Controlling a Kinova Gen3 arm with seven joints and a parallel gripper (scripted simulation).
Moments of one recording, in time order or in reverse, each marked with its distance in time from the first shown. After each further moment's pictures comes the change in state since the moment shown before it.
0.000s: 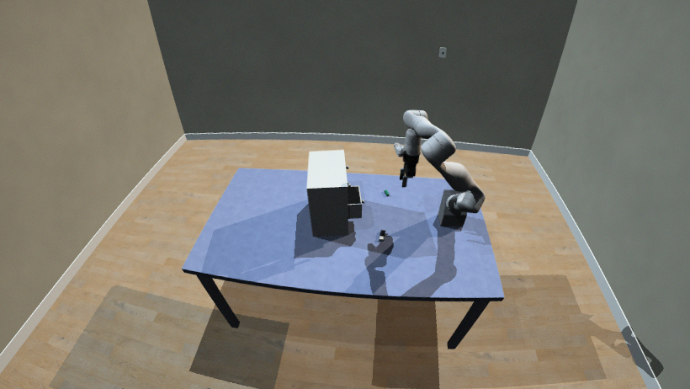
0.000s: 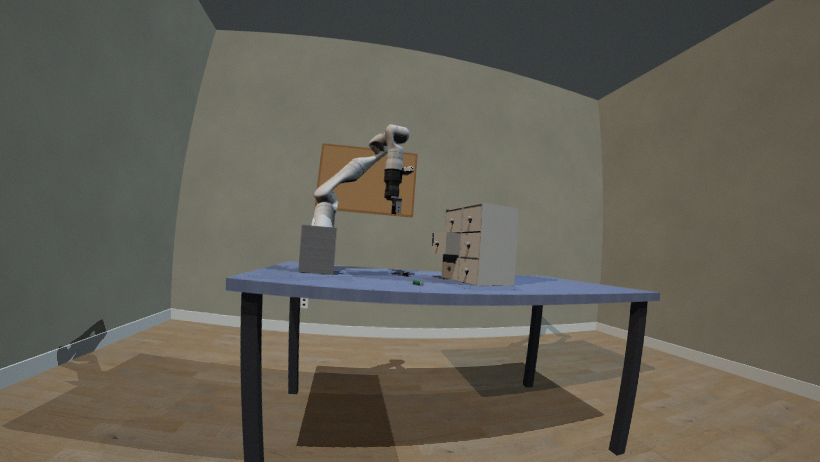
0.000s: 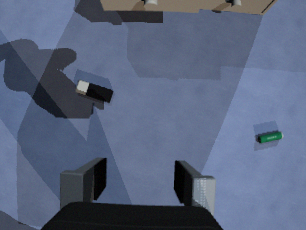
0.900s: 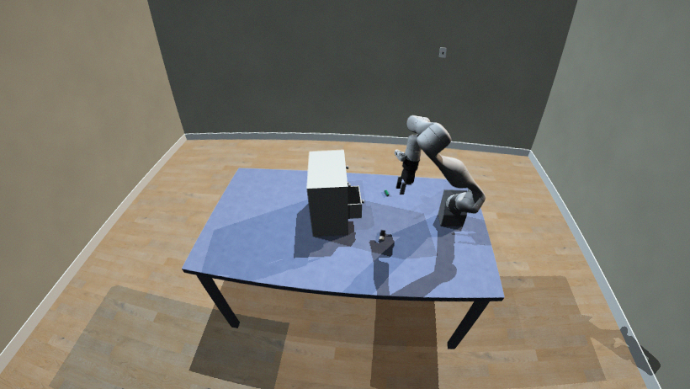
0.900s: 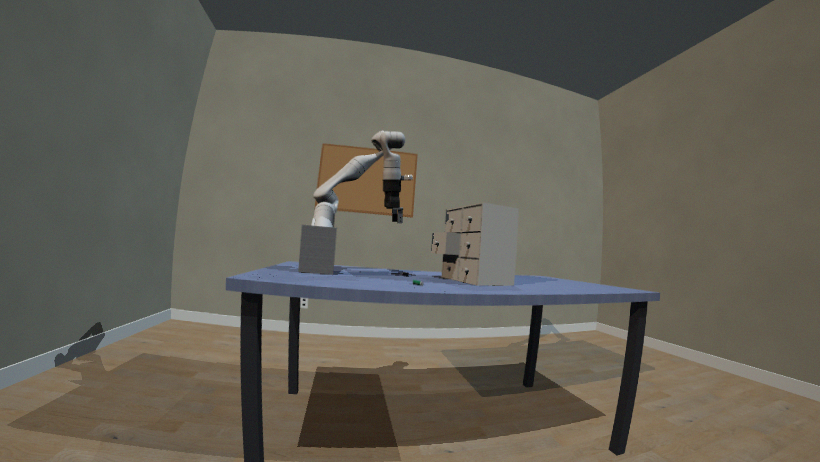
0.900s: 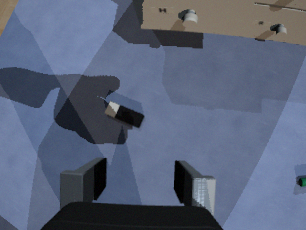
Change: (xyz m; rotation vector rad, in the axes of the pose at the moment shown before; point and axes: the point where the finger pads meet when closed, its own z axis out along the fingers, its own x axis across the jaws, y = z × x) arm -0.016 -0.013 0.035 0.134 -0.141 -0.101
